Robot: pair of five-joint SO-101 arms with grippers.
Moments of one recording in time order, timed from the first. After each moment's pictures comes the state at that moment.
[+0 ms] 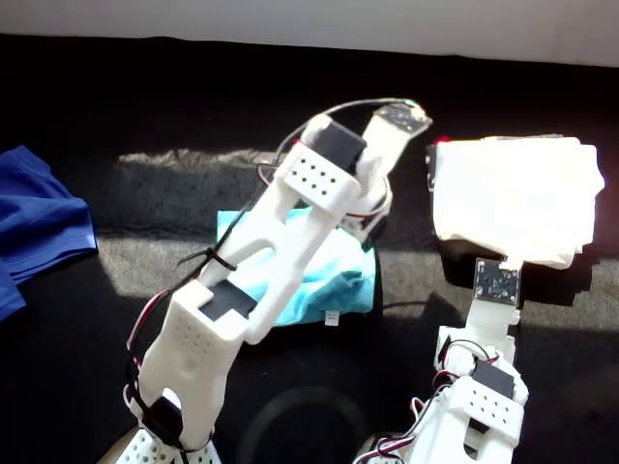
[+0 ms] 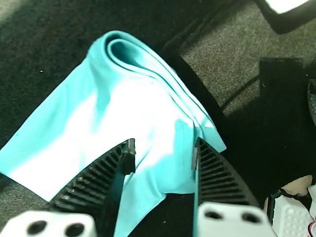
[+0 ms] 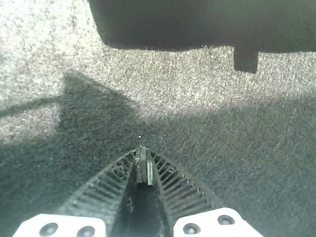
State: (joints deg) left arm 28.6 34.5 -49.8 100.4 -0.3; right arm 20.2 -64.1 93.2 38.2 18.1
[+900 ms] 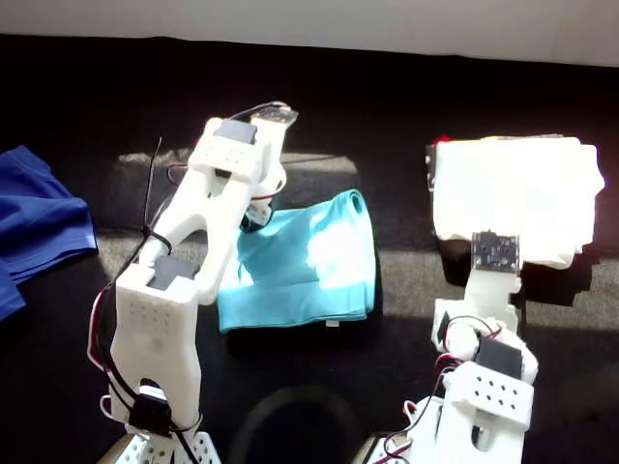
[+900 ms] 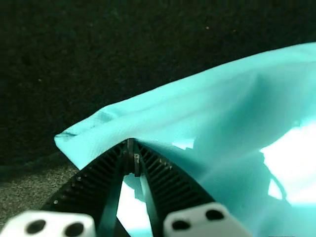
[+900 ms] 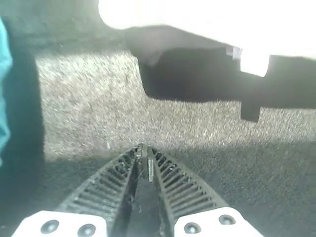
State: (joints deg) left arm 7.3 34.5 -18.9 79.4 -2.8; right arm 11.3 -63.8 74.8 51.7 13.6
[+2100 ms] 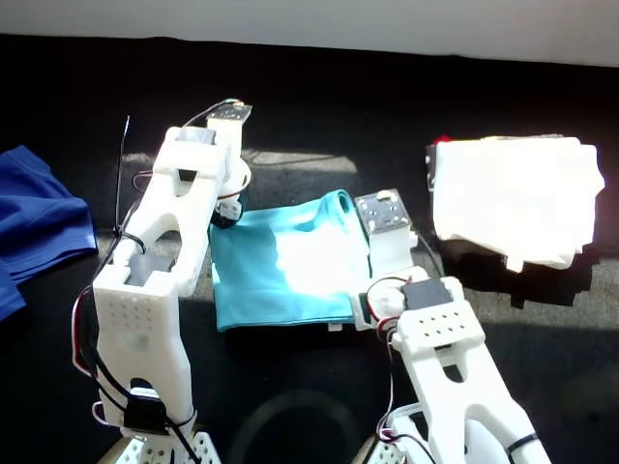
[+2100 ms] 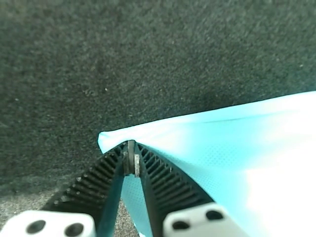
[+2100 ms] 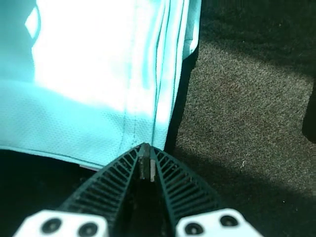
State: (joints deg) left arm 0.1 34.4 -14.7 72.1 -2.7; right arm -20.8 -38.9 60.8 54.5 5.1
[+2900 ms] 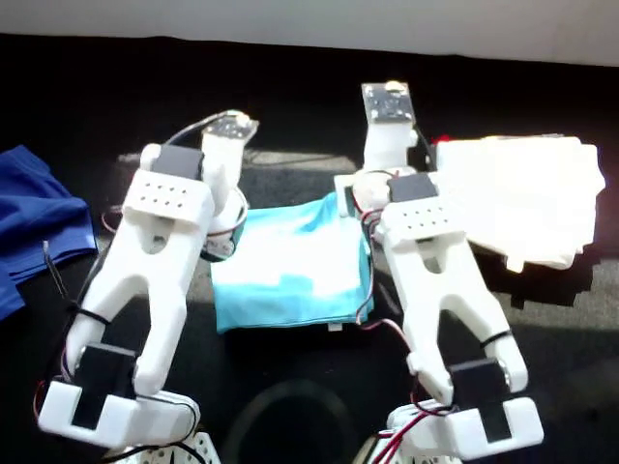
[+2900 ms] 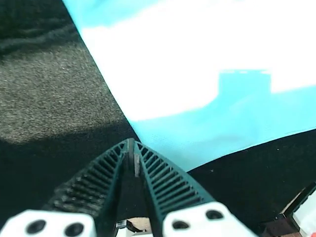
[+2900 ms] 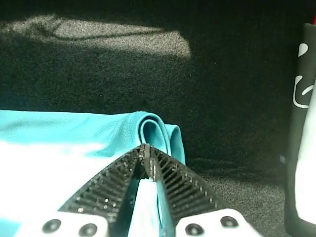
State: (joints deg) left arm 6.2 -8.0 20.4 80.9 -2.3; right arm -19.9 -2.4 14.8 54.8 -7.1
